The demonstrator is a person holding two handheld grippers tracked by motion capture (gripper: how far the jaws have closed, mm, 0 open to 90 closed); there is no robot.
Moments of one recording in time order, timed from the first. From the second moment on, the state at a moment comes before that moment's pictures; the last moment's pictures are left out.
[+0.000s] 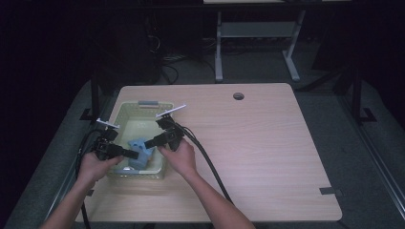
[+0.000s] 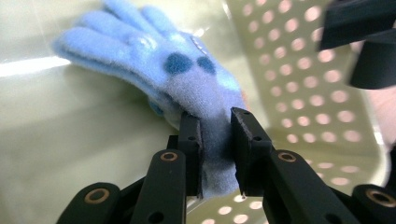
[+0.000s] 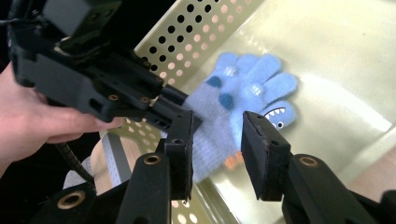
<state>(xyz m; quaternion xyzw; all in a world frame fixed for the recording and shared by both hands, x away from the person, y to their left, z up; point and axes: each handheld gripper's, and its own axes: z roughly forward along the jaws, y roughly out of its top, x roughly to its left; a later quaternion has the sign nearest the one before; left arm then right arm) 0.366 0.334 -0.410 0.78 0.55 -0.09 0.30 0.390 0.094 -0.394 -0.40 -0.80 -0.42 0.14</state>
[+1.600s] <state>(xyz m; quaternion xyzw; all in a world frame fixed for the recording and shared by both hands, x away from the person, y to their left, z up) 0.378 0.308 -0.385 0.82 0.52 0.02 0.25 0.373 0.030 -0.378 -0.40 -0.79 -0.46 0.13</state>
